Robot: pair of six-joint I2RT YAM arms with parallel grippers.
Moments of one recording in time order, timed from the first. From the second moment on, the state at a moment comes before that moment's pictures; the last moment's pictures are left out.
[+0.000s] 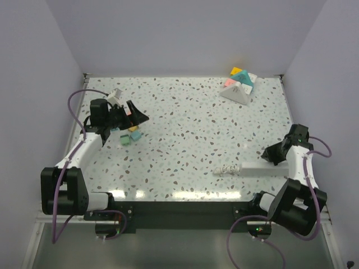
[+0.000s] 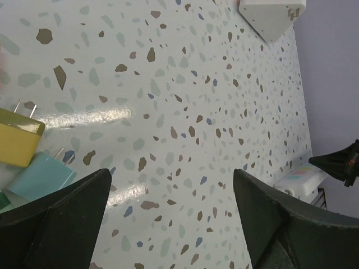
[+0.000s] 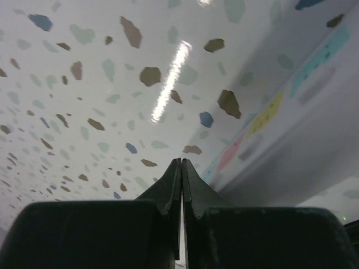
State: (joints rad) left arm -0.01 1.32 0.83 -0.05 0.58 -0.49; right arm -0.45 1.17 0.76 -0.75 -0.14 0.79
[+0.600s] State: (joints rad) left arm -0.01 1.32 0.79 -0.06 0.61 -0.49; right arm -0.44 0.88 0.63 -0.98 -0.06 0.75
